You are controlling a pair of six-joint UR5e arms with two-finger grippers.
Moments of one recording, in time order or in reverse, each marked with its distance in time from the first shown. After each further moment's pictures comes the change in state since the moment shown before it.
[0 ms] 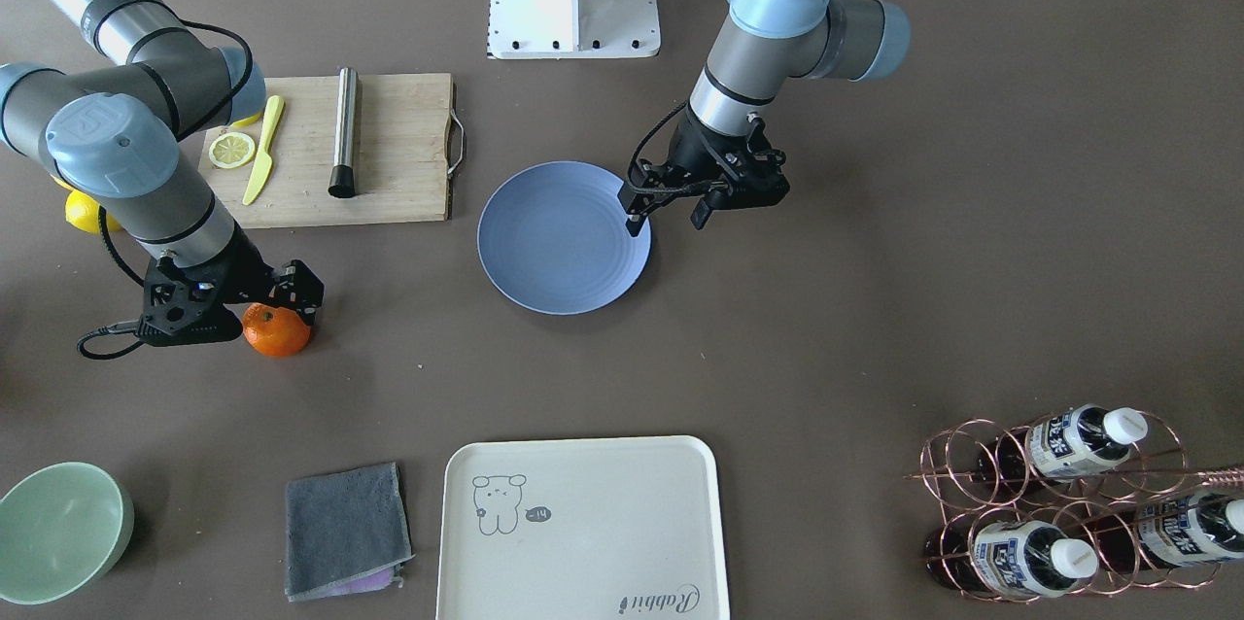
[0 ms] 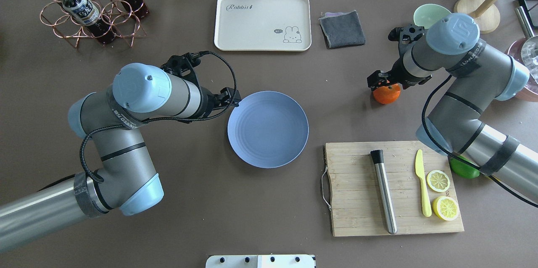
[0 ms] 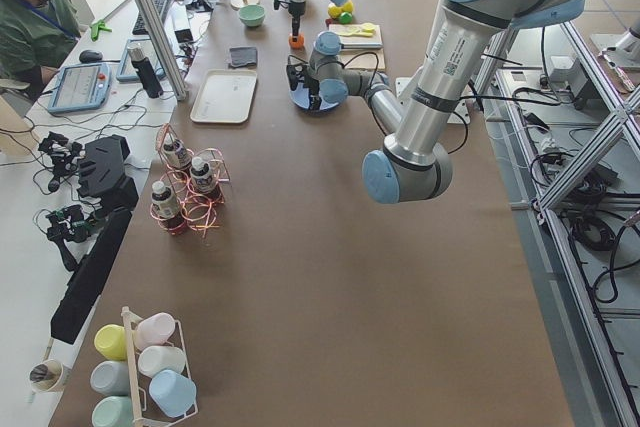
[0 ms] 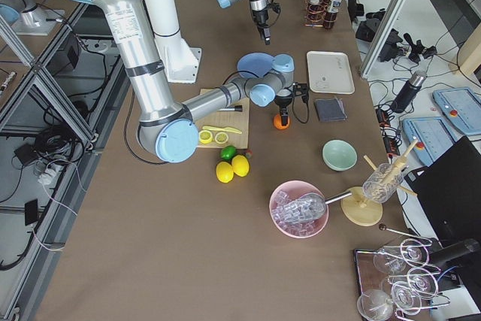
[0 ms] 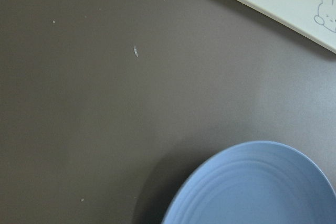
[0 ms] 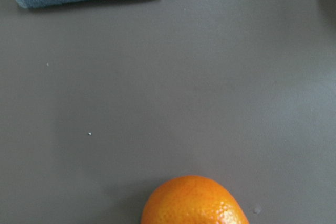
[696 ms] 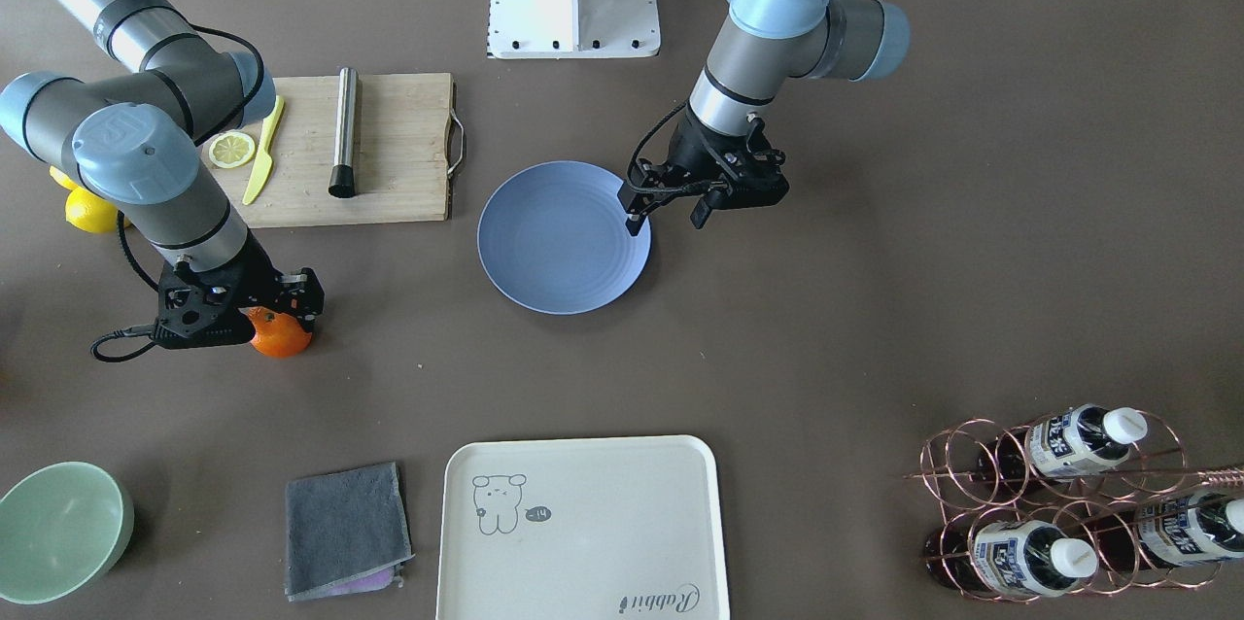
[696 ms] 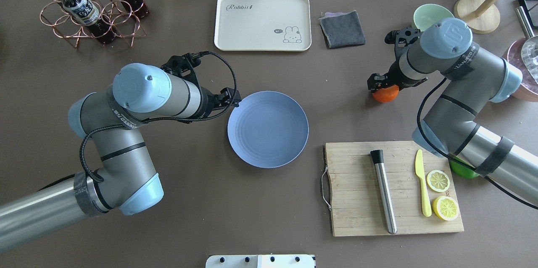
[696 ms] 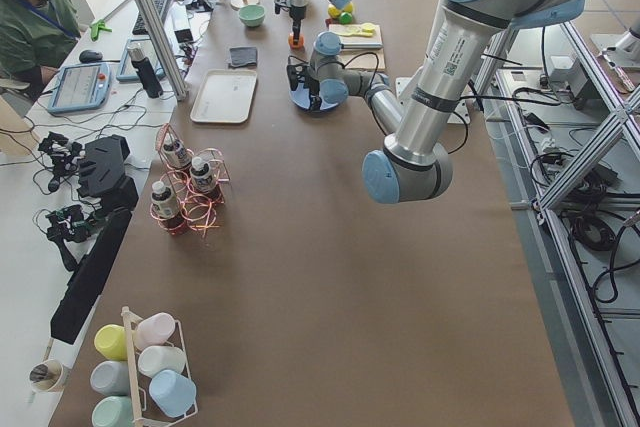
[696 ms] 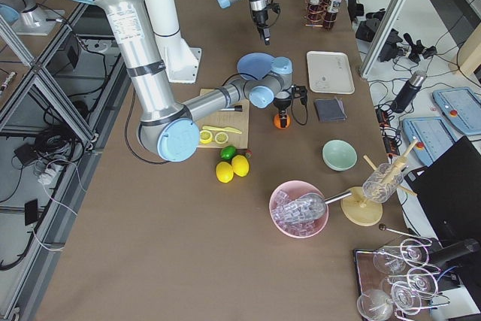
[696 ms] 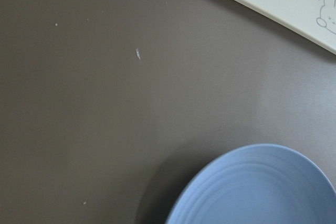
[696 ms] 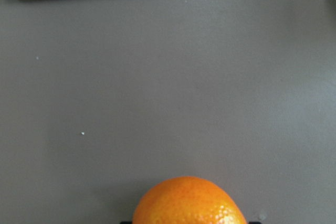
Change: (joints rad) left arm -0.006 0.000 -0.001 -0.001 -0.009 0.005; right arm -0.006 0.019 -0.007 0.002 -0.012 -0.001
